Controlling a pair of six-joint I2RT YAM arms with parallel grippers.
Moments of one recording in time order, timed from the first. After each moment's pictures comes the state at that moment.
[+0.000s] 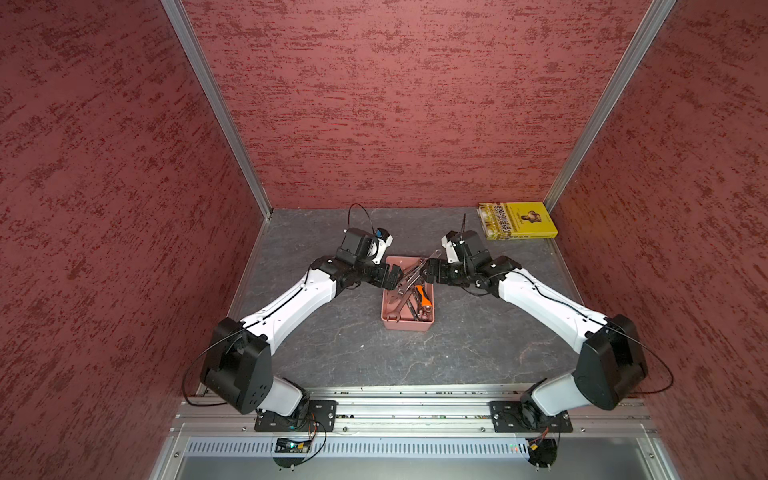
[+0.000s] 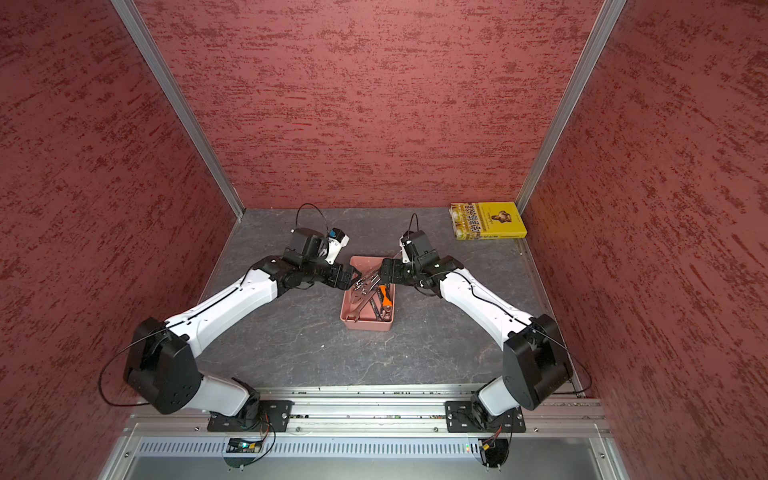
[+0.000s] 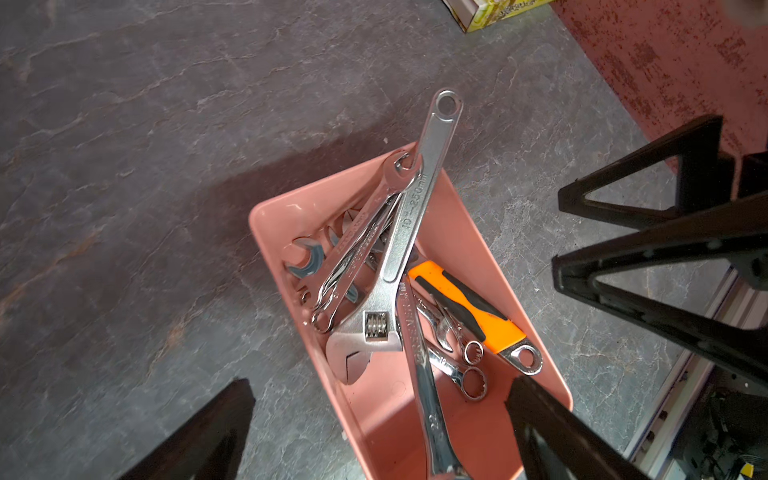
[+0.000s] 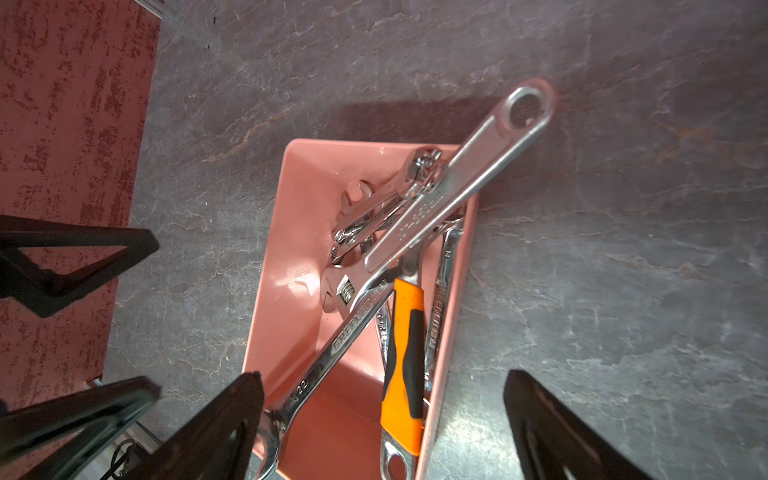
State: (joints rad) left arm -0.52 1.51 1.17 -0.47 0.24 -0.10; right arm 0.52 1.50 1.17 -0.51 -0.18 0.55
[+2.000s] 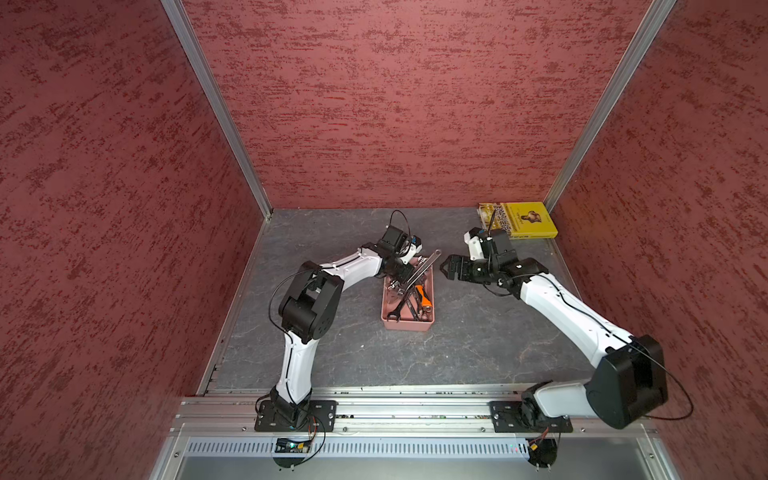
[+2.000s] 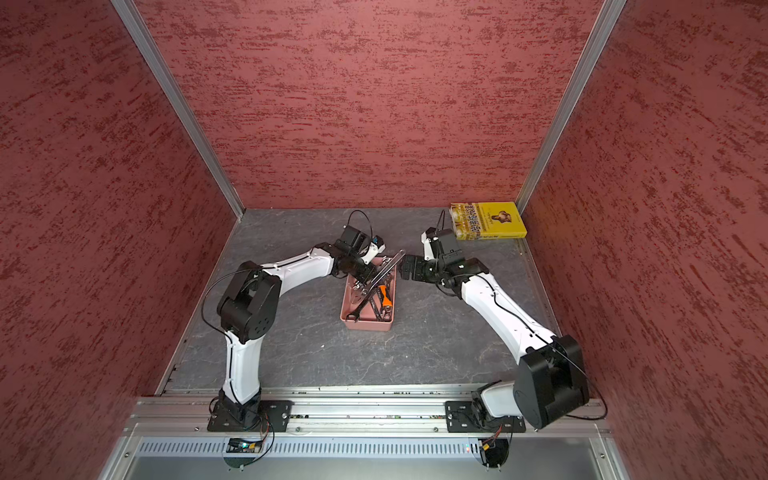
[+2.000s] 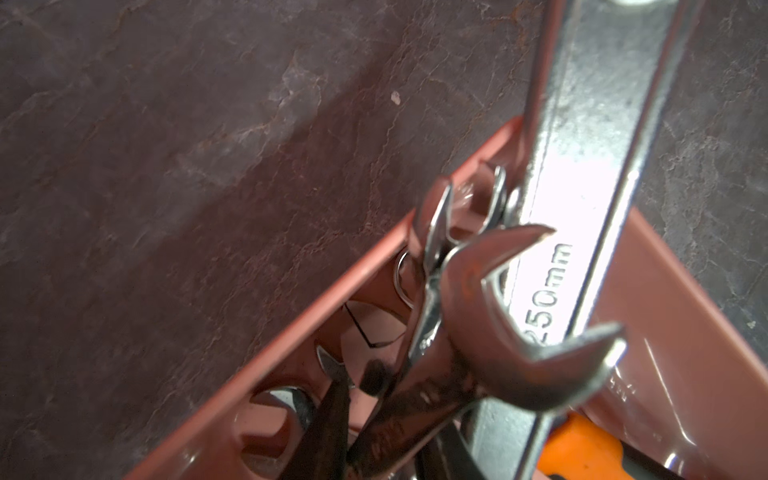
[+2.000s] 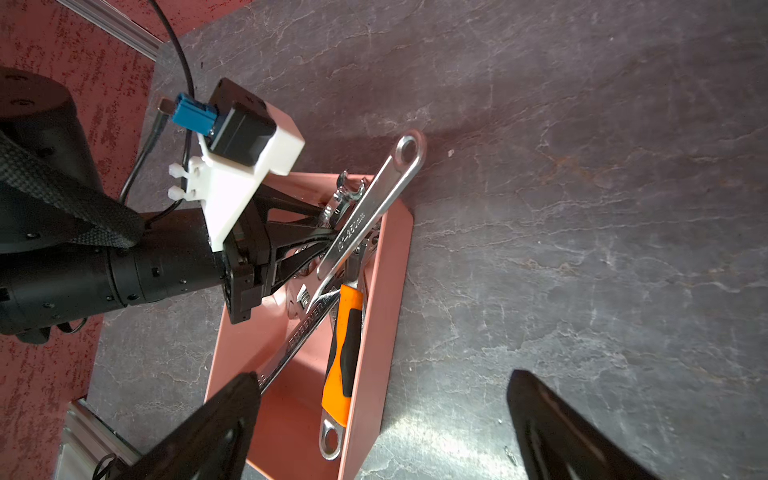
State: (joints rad) left arm -0.55 2.06 1.50 -0.45 0.21 0.13; right arm 0.37 1.39 1.11 -0.54 -0.23 0.46
